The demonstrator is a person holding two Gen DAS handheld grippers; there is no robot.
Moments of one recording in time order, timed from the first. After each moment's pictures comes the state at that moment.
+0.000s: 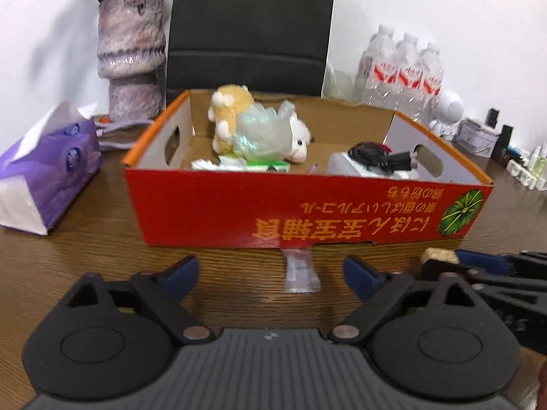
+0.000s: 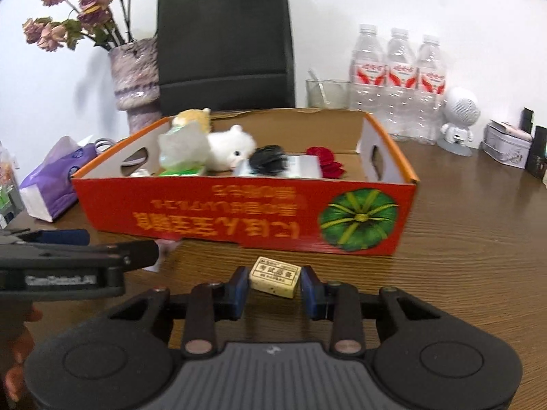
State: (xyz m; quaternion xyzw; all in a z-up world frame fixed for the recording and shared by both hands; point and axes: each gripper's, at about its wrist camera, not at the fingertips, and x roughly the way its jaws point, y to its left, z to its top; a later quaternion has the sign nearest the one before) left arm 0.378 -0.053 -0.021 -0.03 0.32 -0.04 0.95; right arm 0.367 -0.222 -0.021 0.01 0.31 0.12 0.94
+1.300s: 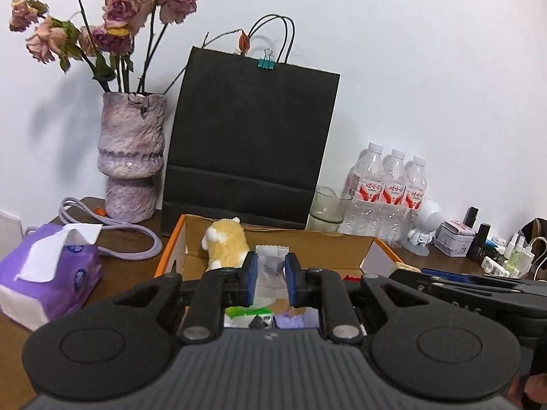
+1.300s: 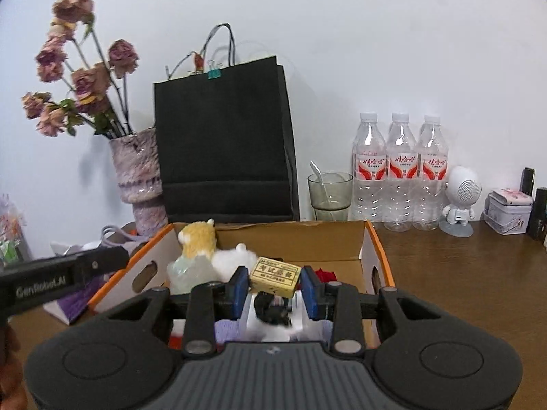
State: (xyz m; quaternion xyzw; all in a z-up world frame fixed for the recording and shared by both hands) left arm 0.395 -0.031 0.070 -0.08 0.18 -0.06 0.98; right arm 0.413 -0.216 0.062 0.04 0.22 0.12 0.97
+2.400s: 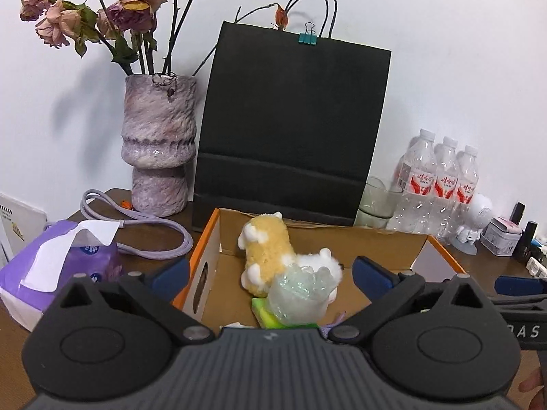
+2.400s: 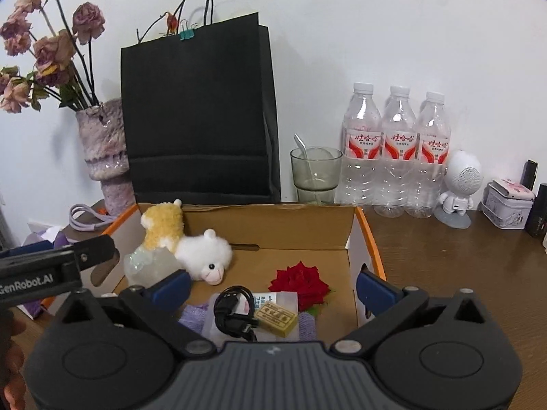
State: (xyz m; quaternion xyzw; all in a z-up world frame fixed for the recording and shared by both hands) left arm 0.436 -0.023 0.057 -0.07 0.21 0.01 0.98; right arm 0.458 -0.210 0.050 0.01 0.27 0.09 0.96
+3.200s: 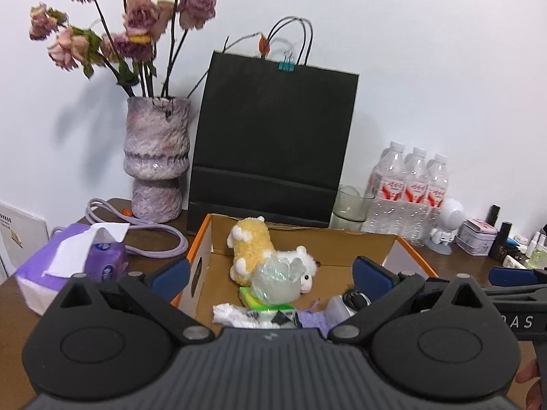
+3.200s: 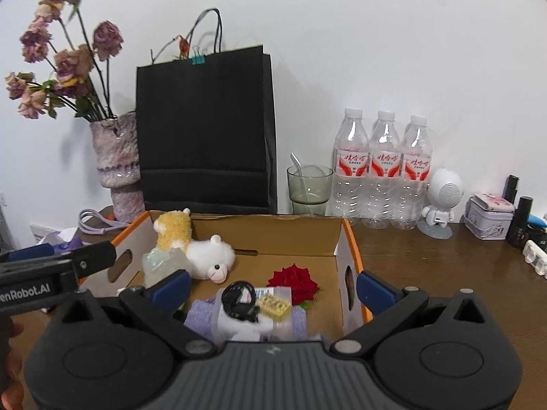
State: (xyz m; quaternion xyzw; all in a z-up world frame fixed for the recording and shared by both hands) left arm 0.366 -0.032 0.075 -0.06 0.18 -0.01 0.98; right arm 0.396 -0.221 0.074 0.00 0.24 0.09 0.97
